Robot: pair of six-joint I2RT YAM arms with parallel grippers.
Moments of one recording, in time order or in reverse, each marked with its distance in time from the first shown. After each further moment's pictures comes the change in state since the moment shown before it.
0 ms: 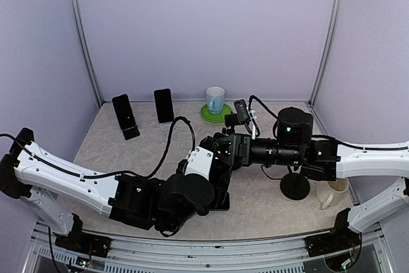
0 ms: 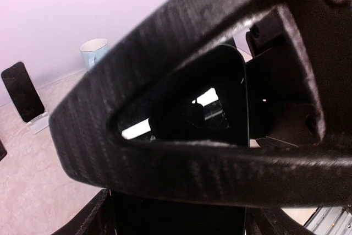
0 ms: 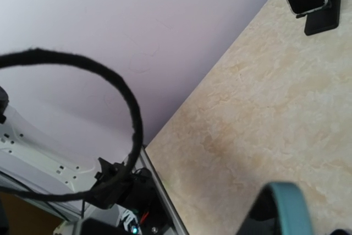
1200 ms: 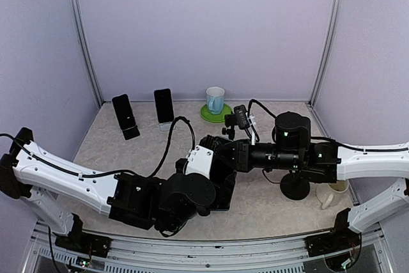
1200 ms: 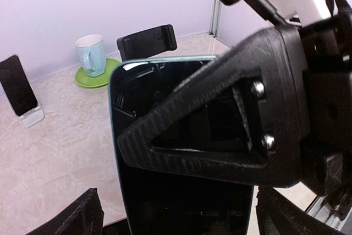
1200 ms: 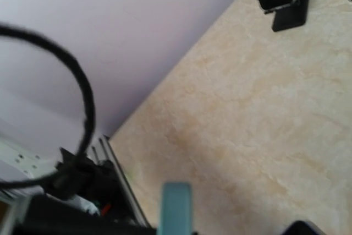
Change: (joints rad) left arm -0.008 0.006 0.029 -0.041 0.010 -0.060; right arm 0.011 -0.005 -0.019 -0.051 0.069 -0.081
